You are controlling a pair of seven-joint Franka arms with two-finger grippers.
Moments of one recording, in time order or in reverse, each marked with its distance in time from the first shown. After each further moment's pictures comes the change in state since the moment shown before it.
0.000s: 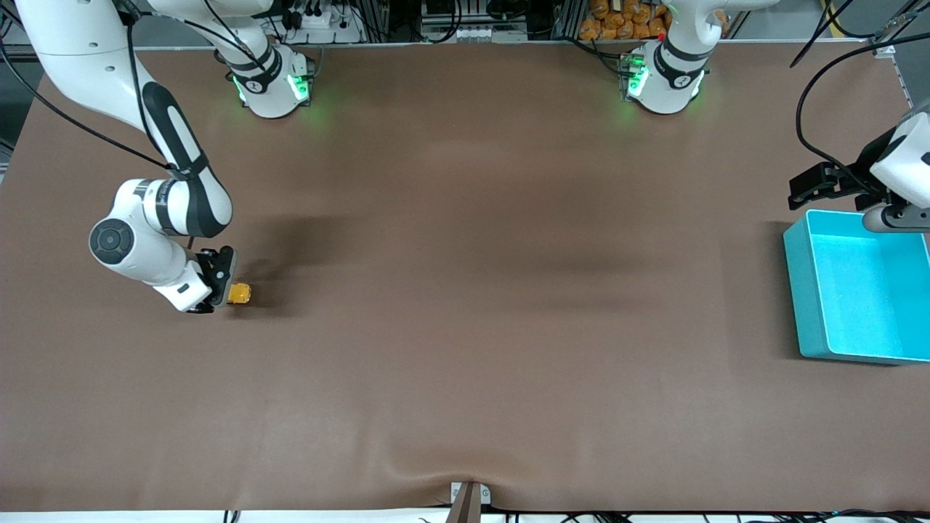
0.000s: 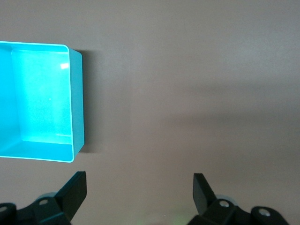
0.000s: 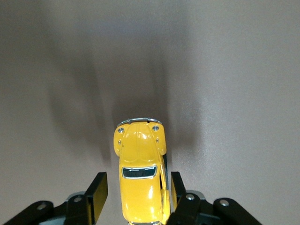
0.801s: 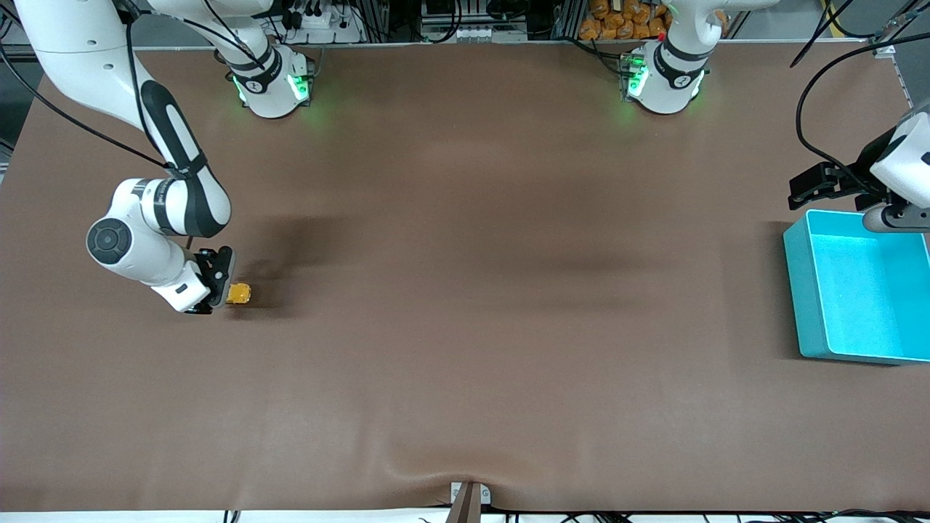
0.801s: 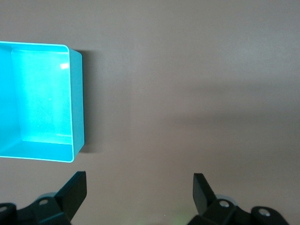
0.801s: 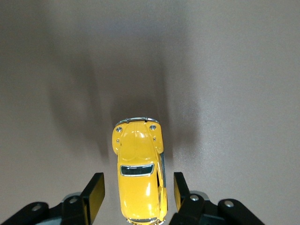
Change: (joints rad) left arm 0.000 0.000 0.000 0.000 0.000 0.000 0.000; right arm 0.000 -0.006 0.000 0.006 0.000 -0.010 0.004
